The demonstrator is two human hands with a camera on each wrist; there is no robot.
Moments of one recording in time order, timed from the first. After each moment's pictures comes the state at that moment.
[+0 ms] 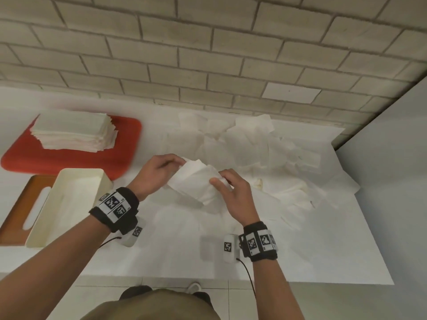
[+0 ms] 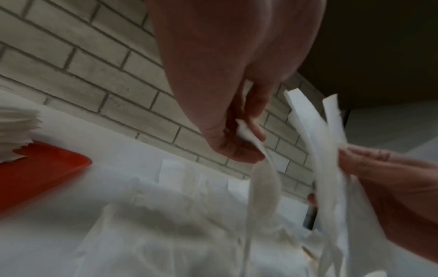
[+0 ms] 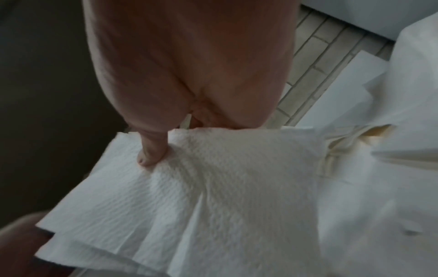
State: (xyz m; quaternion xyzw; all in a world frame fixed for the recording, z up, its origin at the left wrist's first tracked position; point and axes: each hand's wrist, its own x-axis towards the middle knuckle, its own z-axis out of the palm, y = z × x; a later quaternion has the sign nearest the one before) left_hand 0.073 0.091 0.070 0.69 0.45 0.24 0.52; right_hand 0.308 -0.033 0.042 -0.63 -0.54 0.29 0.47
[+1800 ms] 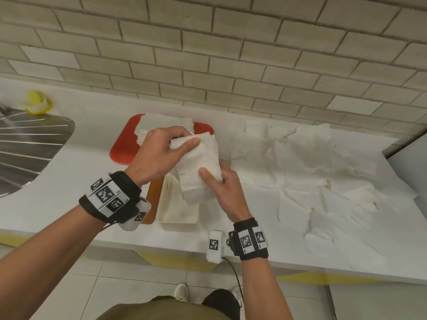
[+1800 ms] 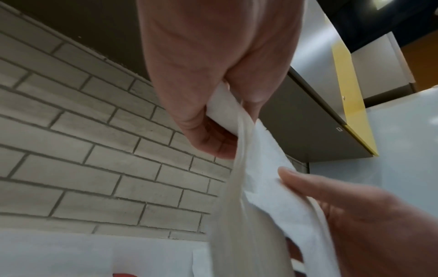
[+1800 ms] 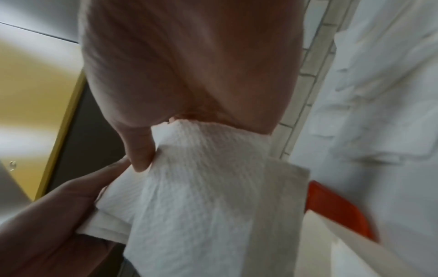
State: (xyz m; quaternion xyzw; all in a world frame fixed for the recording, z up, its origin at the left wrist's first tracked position) left_hand -0.205 0.090 0.182 0.79 0.41 0.34 0.31; right_hand -0.015 0.003 0.091 -0.54 -0.48 0.43 0.54
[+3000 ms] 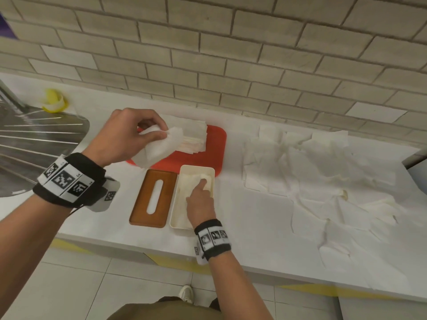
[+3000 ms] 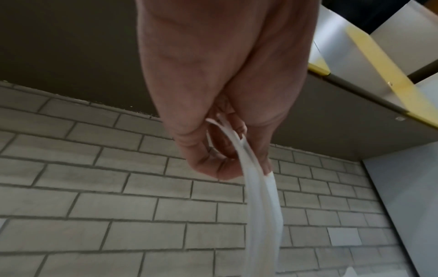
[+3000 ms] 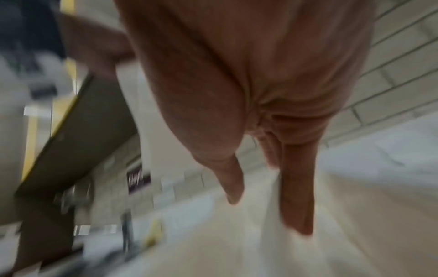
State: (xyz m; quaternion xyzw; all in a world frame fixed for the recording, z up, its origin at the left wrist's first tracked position) left_hand -0.295 0.140 0.212 0.82 0.48 0.26 0.20; right_hand -0.113 0.045 0.023 -0.76 -0.59 0.22 0.16
